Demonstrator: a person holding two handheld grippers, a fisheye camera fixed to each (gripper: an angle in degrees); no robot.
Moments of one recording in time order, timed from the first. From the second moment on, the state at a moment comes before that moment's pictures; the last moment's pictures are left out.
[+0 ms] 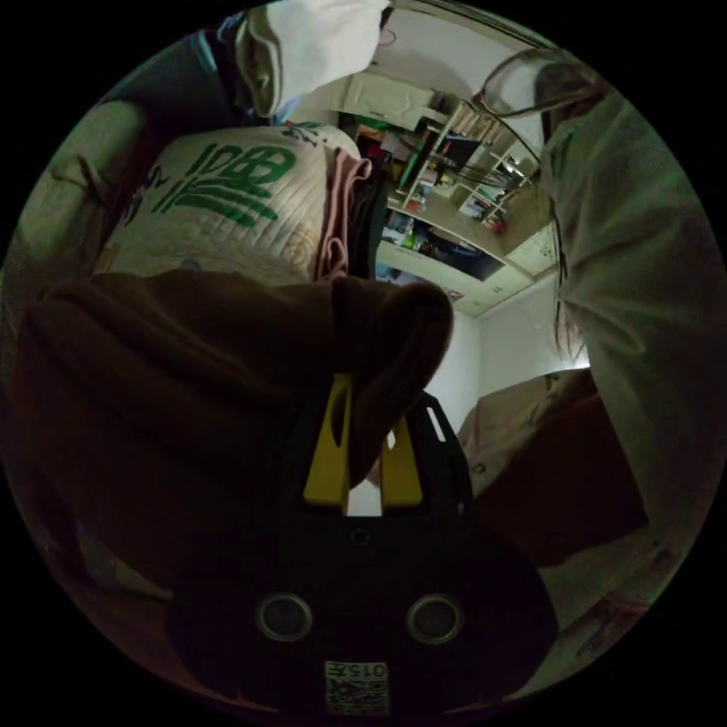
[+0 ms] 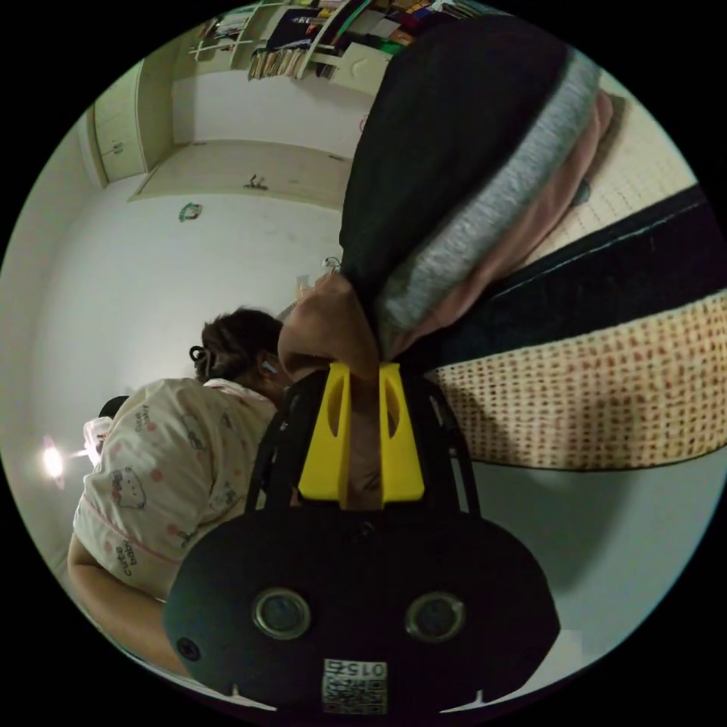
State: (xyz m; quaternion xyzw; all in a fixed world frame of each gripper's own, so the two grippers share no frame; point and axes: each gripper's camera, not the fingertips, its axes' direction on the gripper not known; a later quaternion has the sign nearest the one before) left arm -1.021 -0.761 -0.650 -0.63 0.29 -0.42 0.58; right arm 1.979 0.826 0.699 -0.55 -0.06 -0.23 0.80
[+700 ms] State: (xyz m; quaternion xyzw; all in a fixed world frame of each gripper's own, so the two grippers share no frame) left arm -0.966 -0.777 -0.783 -0.60 0.29 -0.51 0.55; right arm 2.034 0.702 0.538 -0.50 -0.22 -0.15 0.83
